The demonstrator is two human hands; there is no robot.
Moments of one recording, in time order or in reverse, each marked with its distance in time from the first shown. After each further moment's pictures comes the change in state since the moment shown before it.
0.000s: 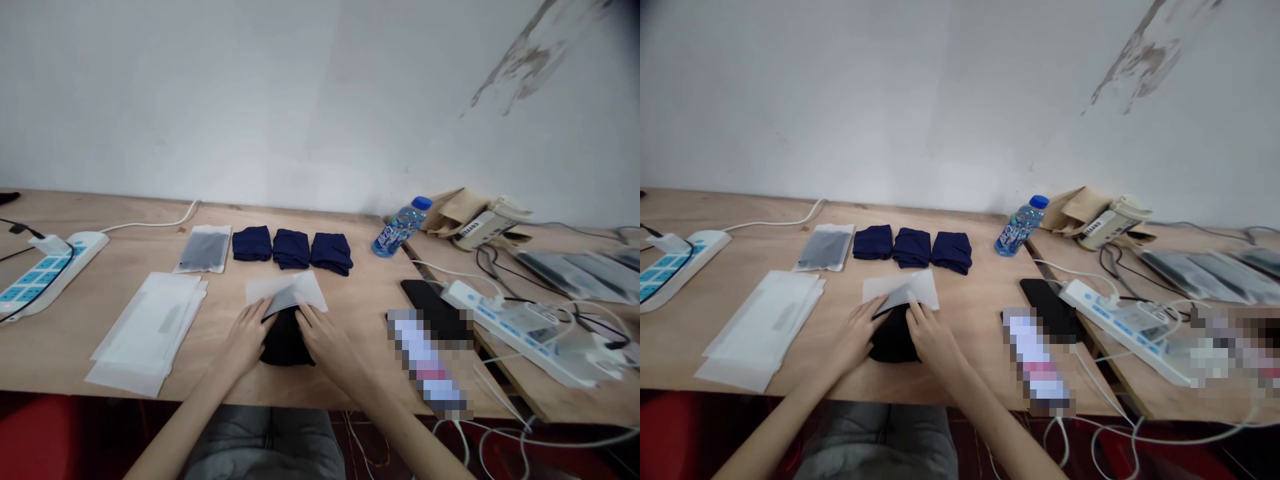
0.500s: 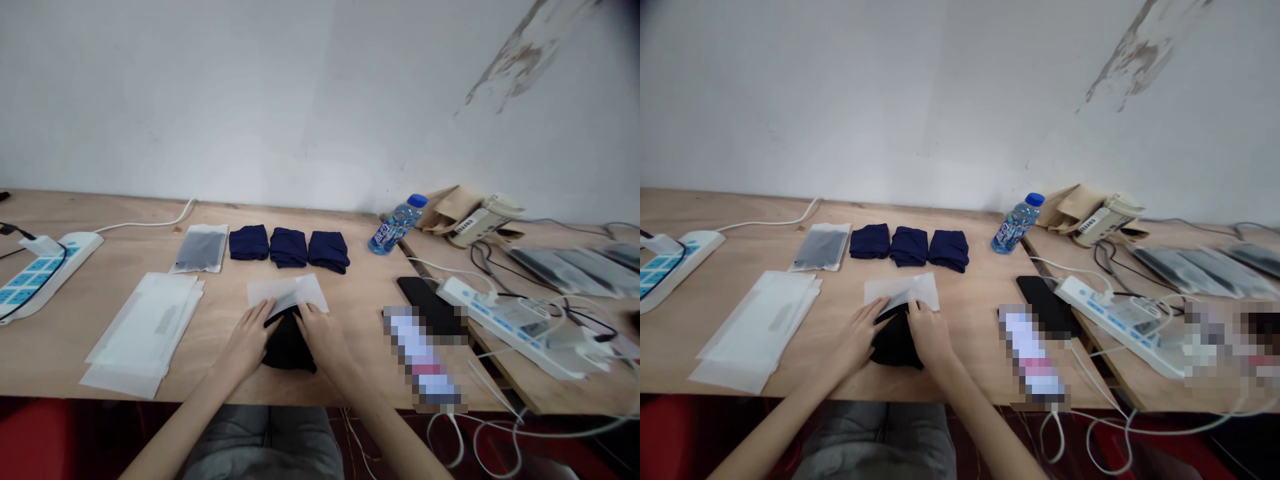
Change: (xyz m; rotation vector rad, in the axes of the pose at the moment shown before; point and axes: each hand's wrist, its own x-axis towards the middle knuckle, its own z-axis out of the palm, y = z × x) left_hand -0.003 0.000 0.015 0.084 0.045 0.101; right_hand 0.019 -0.002 0.009 0.361 -0.159 0.478
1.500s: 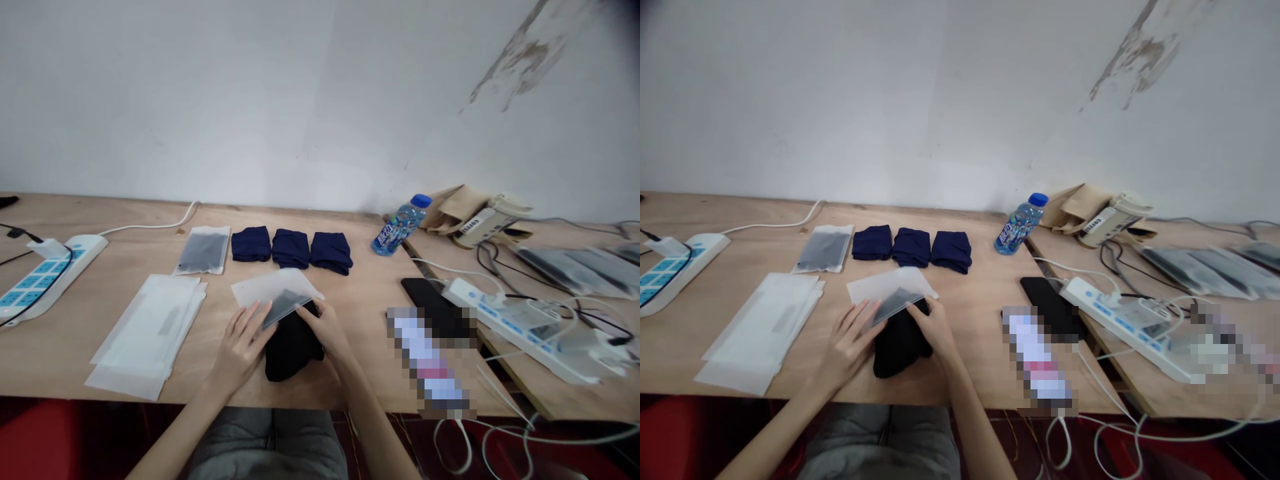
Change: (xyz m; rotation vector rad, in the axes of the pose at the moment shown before) left_hand -0.022 0.002 -0.021 0.090 0.322 0.125; right_hand 0.019 0.015 0.016 1.131 0.111 0.154
